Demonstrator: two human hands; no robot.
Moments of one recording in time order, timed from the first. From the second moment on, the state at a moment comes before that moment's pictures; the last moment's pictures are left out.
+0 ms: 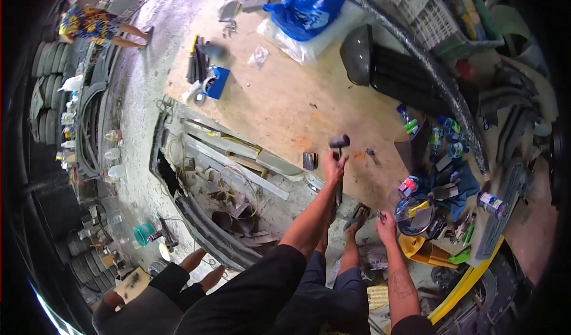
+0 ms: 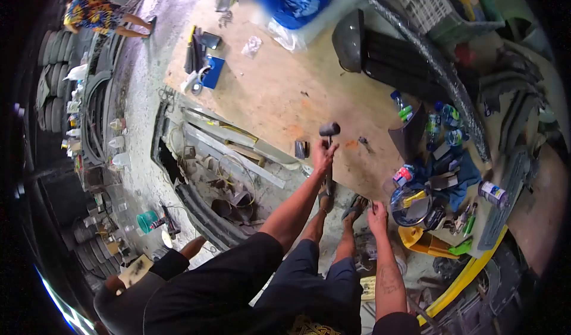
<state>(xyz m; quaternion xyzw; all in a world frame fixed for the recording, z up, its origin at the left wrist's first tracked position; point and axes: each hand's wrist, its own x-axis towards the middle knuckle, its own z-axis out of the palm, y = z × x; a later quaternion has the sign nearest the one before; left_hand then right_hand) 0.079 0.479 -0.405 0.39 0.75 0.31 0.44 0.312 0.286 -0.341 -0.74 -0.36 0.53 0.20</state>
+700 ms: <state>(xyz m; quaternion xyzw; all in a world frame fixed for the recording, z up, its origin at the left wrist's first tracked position) 0.047 0.522 -0.553 0.57 0.62 0.30 0.46 0.239 0.352 -0.369 -0.77 -0.40 0.34 0.36</state>
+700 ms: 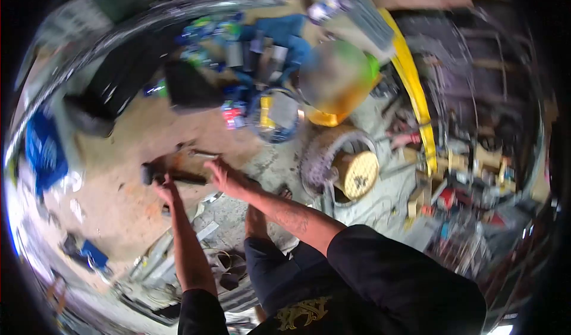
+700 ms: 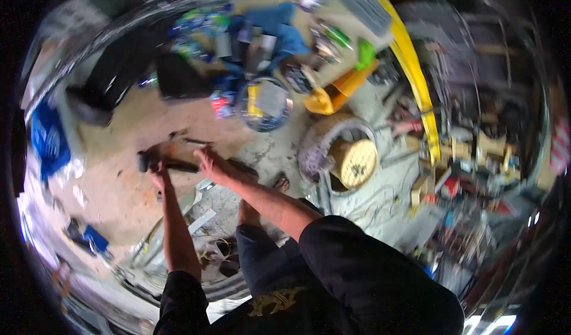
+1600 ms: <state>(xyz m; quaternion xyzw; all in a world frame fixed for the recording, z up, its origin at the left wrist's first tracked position) 0.220 -0.017 -0.287 0.46 0.40 -0.47 0.63 0.284 -0.322 -0.414 -0.80 0.35 0.01 0.49</state>
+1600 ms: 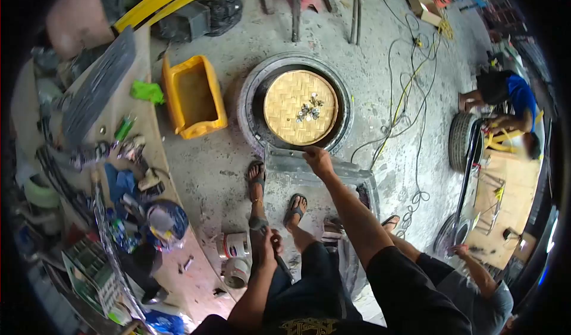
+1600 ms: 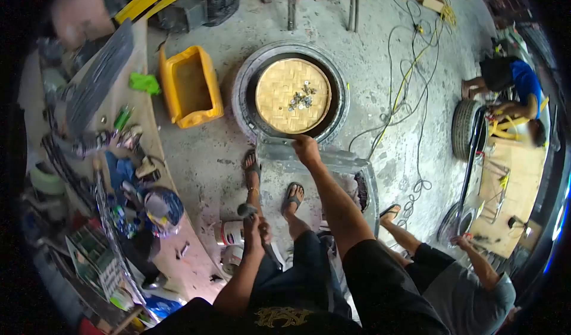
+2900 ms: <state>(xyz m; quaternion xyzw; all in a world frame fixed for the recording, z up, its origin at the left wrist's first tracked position) 0.375 -0.126 -0.278 0.69 -0.12 -0.61 0.37 0.208 -0.256 -0.406 -0.62 0.53 -0.24 0.53</state>
